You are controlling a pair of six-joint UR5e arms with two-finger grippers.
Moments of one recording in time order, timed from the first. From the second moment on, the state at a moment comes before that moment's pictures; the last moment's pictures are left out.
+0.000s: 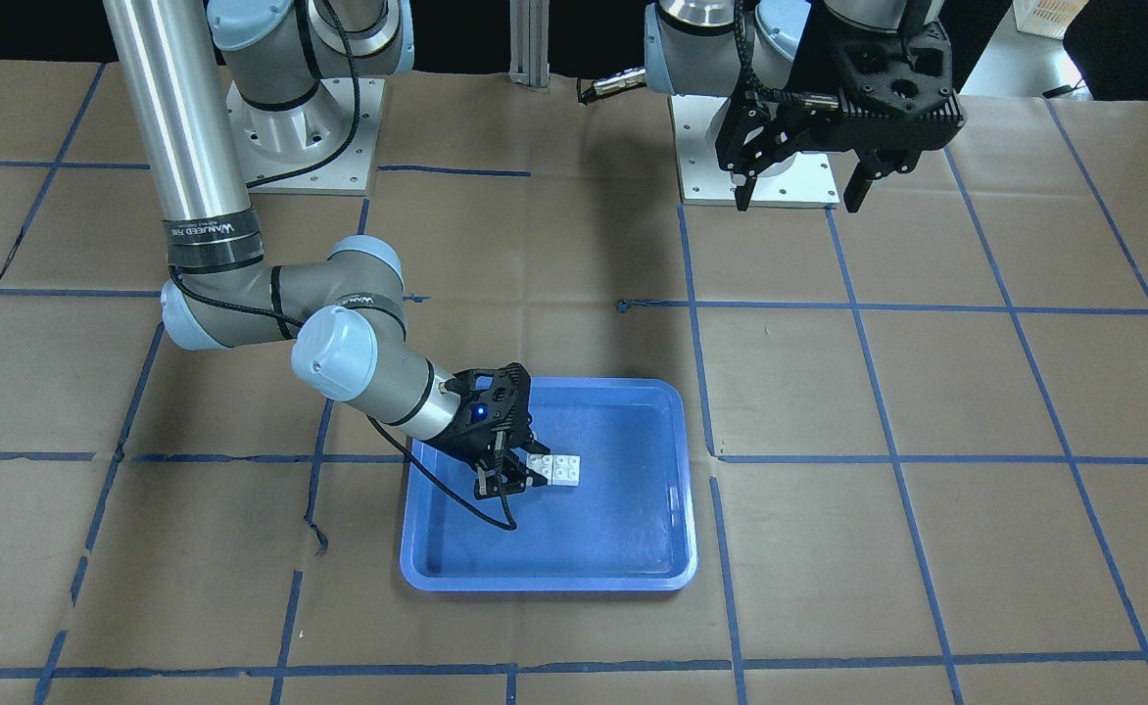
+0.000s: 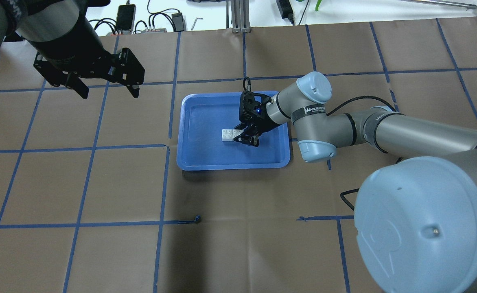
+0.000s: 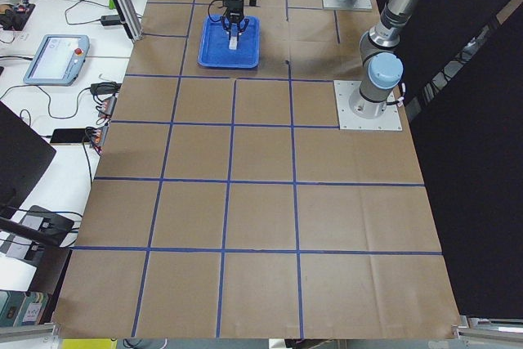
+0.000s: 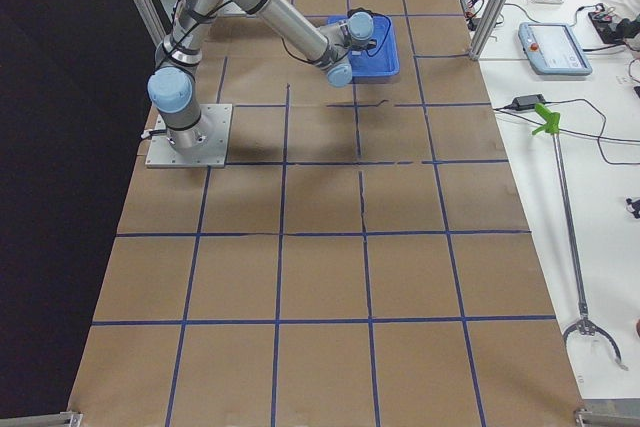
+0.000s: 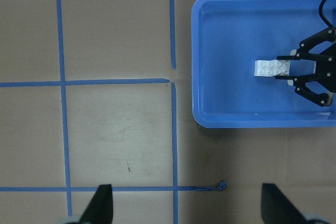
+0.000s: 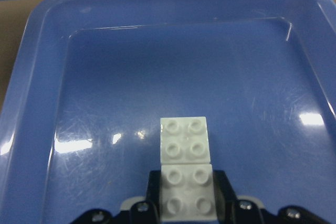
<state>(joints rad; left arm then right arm) -1.62 -1.51 -1.51 -1.62 1.60 -0.03 1.74 -0.97 1.86 -2.67 -0.93 -1.25</state>
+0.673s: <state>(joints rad) -1.62 -1.51 -1.51 -1.62 1.60 -0.03 1.74 -0.97 1.86 -2.67 -0.93 -1.25</state>
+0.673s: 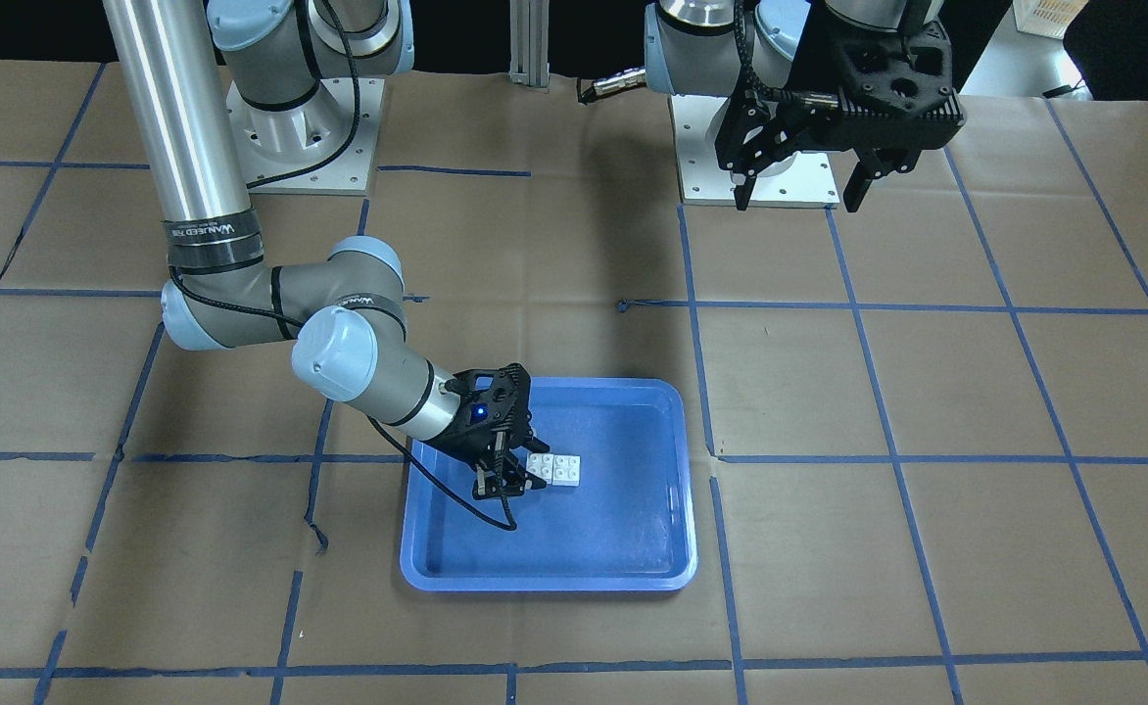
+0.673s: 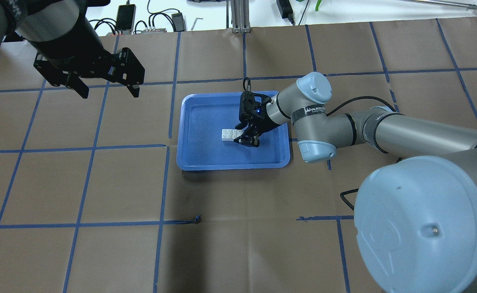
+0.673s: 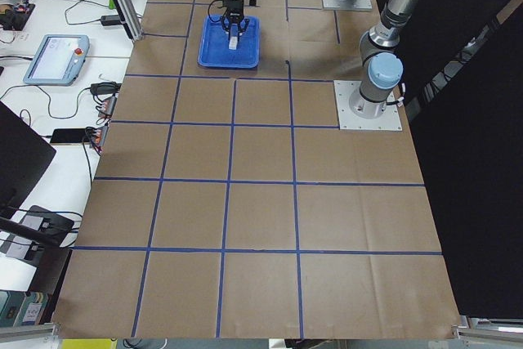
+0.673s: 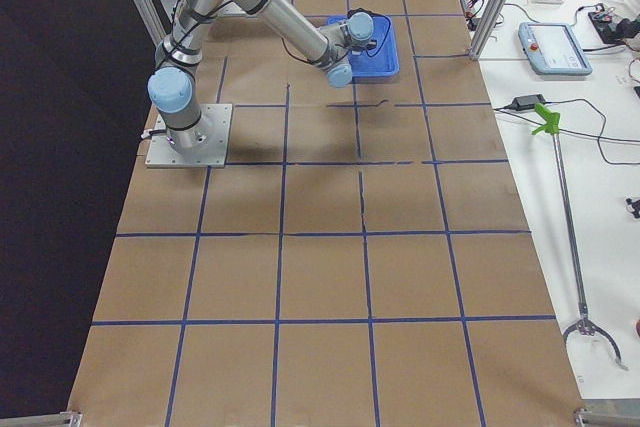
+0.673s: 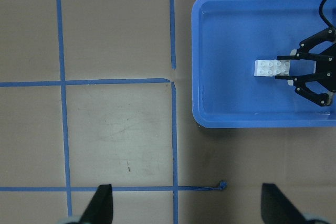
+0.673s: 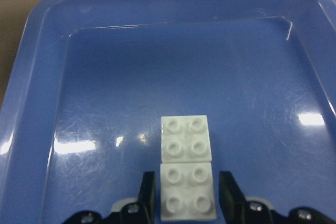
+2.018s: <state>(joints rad) -1.62 -1.52 -1.51 -1.62 1.60 -0.02 1.67 -1.15 1.81 -2.48 -1.05 -1.01</state>
